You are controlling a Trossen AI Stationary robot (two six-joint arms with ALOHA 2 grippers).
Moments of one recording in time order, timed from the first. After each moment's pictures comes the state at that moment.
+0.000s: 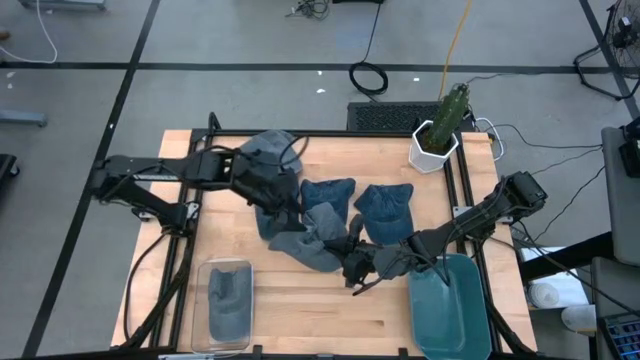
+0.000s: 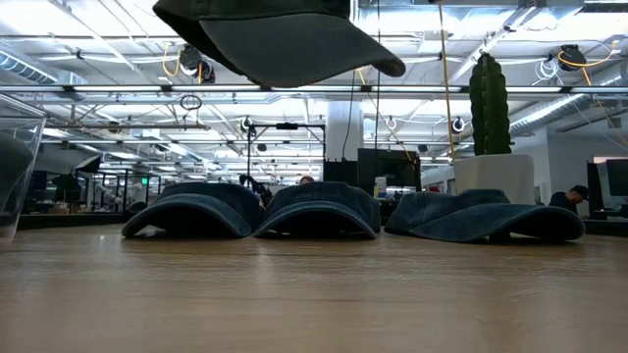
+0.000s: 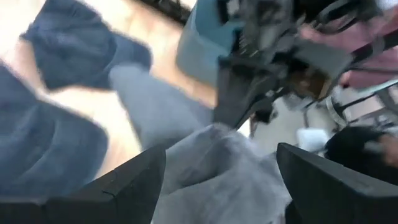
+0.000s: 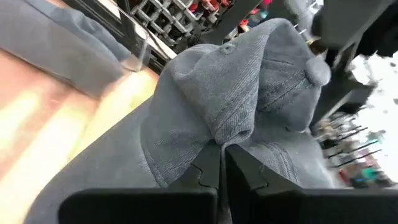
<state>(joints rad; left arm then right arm) 0.01 1.38 1.38 -0.62 0.32 -0.48 0.46 1.60 1.04 0.28 0.72 -0.60</state>
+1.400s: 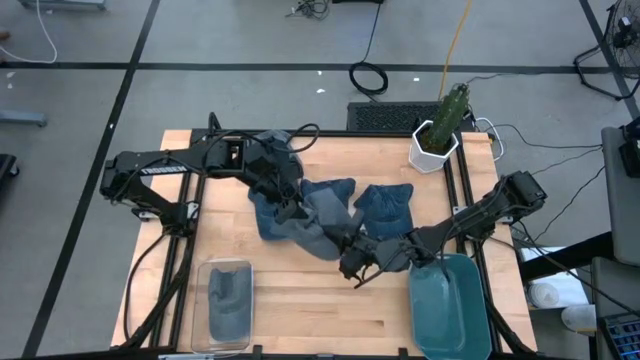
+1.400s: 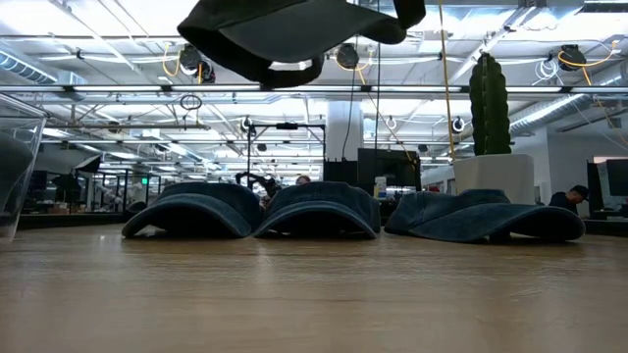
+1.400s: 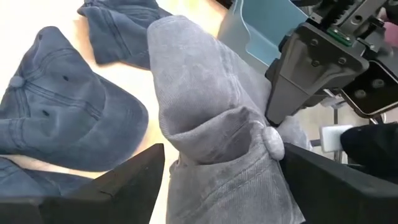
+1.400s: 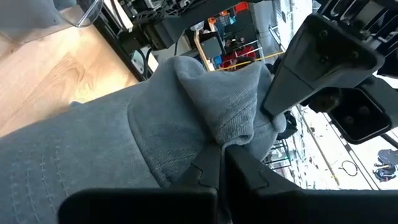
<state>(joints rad) 0.08 1.47 1.53 -0.84 0.29 -0.47 0.44 1.60 1.04 0.42 0.83 -1.03</state>
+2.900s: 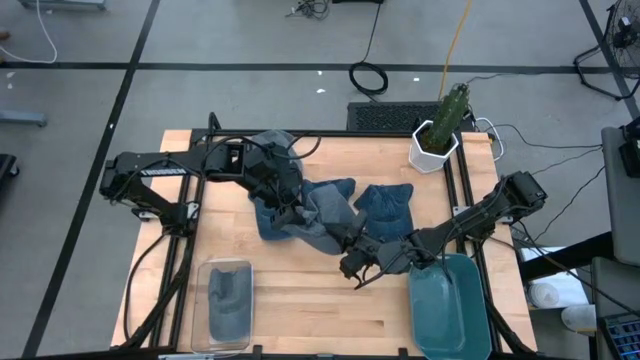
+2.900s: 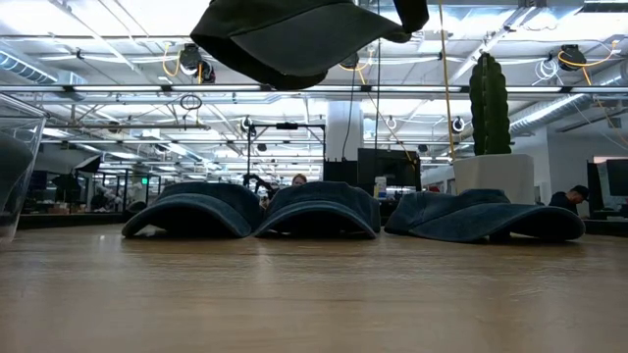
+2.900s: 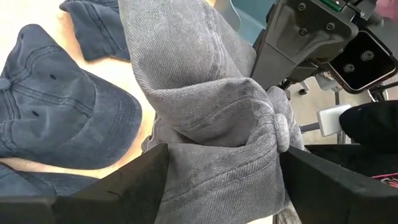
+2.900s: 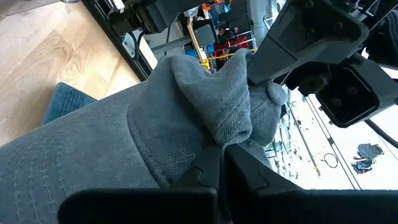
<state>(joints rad) 0.05 1.47 1.53 -0.86 0.30 -0.42 0.45 1.60 1.04 0.42 0.91 -1.09</state>
